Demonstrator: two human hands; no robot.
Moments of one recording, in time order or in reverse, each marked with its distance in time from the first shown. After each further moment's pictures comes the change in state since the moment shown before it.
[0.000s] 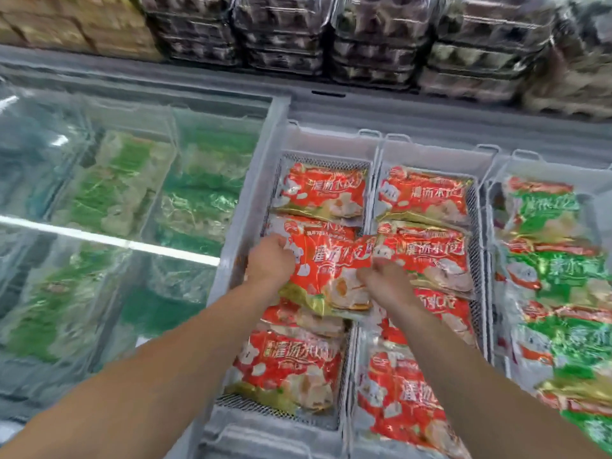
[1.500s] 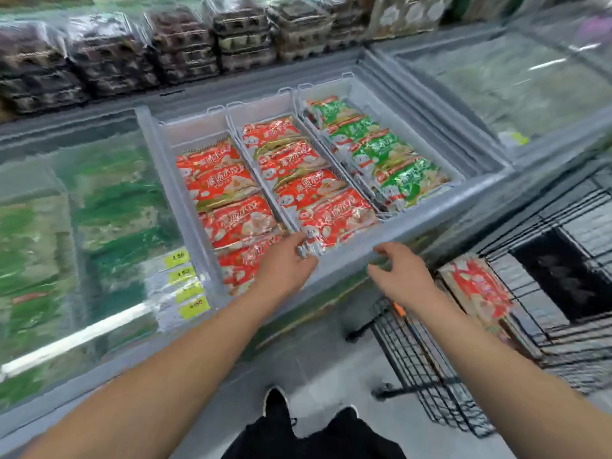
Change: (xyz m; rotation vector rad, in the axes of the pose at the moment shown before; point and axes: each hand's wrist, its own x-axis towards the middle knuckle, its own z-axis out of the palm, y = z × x) left_hand -0.284 -0.161 -0.042 0.275 -0.498 0.875; right_hand -0.398 0.172 0.117 -0.119 0.570 0.055
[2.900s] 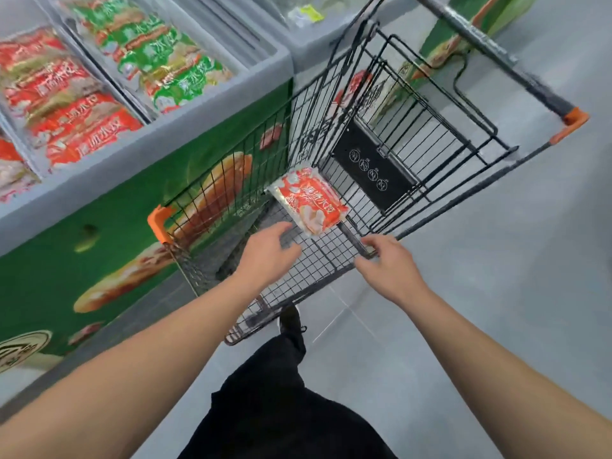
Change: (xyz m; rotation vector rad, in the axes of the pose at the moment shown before) left_hand -0.100 0.298 0.446 0.149 -0.302 0.087; right_hand -0.170 0.494 -0.183 0.096 0.067 0.313
